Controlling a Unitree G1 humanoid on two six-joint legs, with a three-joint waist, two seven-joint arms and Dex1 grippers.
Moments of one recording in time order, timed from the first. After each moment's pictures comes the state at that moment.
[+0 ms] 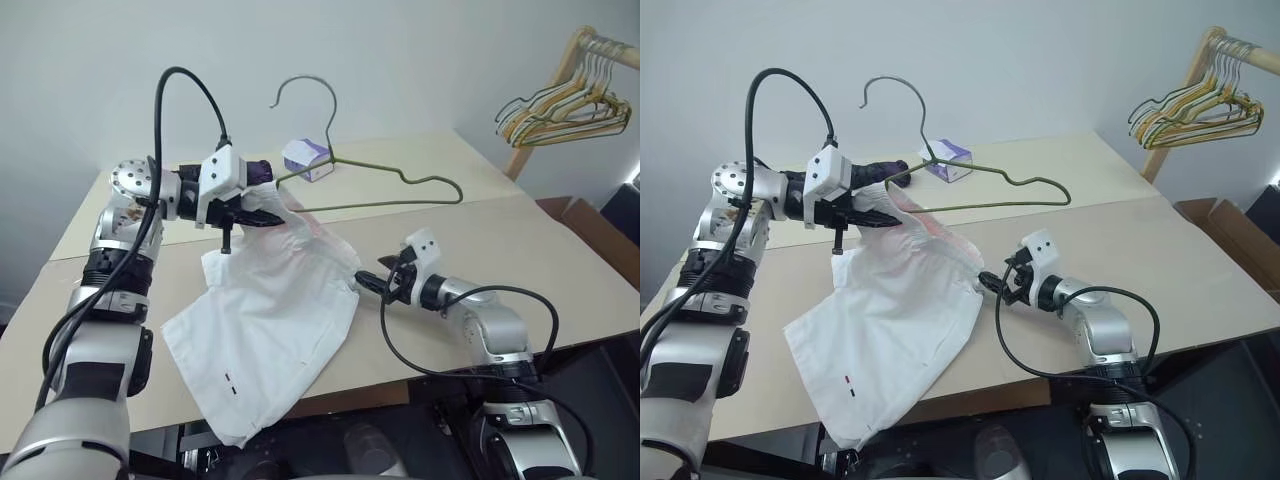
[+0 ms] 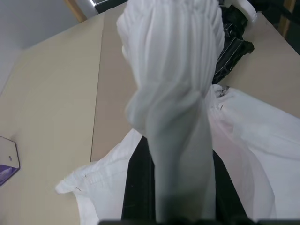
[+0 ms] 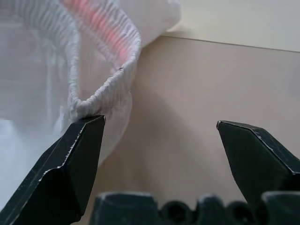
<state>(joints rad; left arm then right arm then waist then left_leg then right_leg) -0.97 0.63 -0.11 0.60 -0.16 0.01 -1.47 -0.41 -0.31 0.00 0.05 0.26 0.62 0.69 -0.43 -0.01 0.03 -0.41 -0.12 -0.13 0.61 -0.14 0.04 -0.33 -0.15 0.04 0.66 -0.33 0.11</state>
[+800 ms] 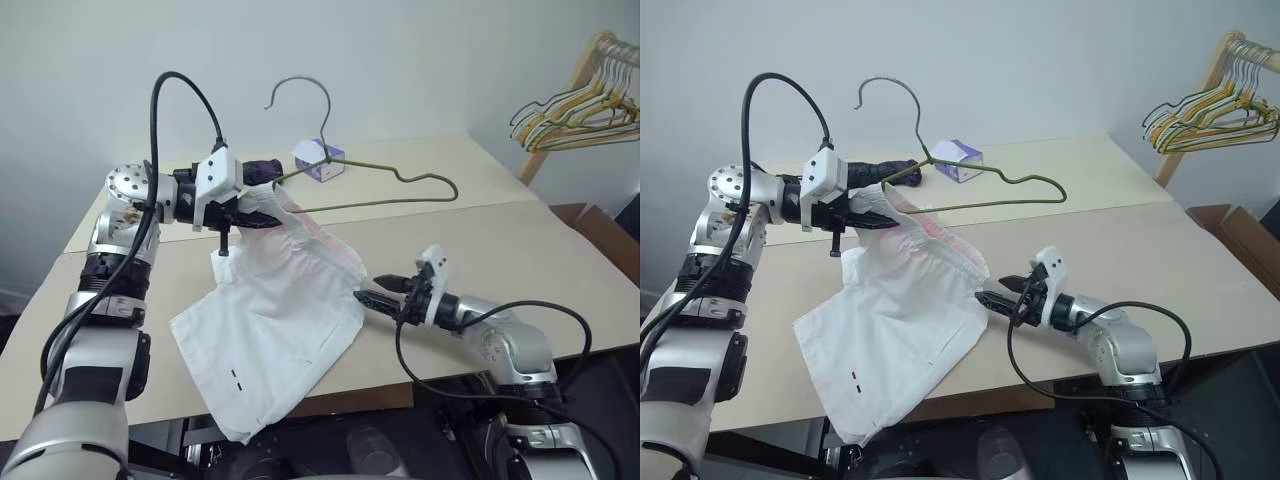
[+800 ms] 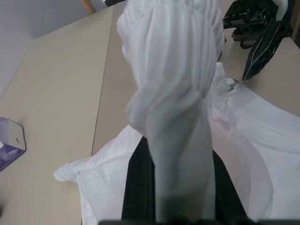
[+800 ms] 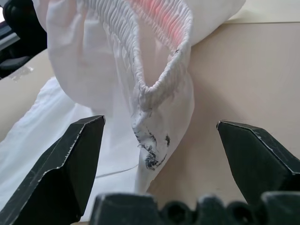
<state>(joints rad) -0.94 0.64 -0.10 0.58 -0.16 0.03 -1.47 -0.30 -0.37 0.00 -0.03 0.44 0.69 0.80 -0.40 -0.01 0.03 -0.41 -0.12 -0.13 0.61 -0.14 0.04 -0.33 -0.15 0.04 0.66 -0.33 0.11</state>
